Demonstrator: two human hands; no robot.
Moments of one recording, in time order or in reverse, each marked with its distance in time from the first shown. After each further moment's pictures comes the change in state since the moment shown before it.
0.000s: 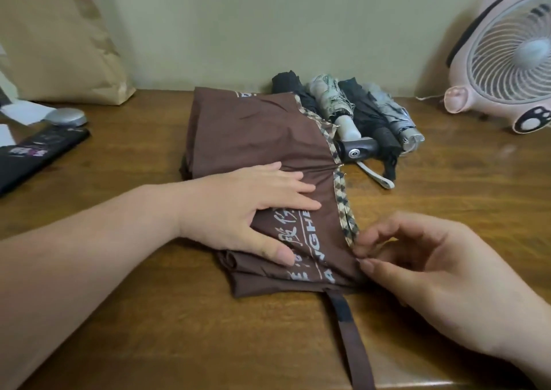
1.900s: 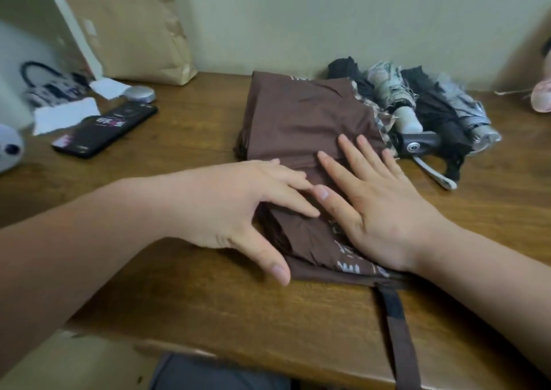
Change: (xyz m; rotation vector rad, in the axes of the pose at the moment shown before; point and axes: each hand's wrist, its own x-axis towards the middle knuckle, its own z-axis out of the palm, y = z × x) left_hand -0.078 0.058 -0.028 -0.176 0.020 -0.252; right_hand 0.094 0.002 0.059 -0.896 -0.190 -0.321
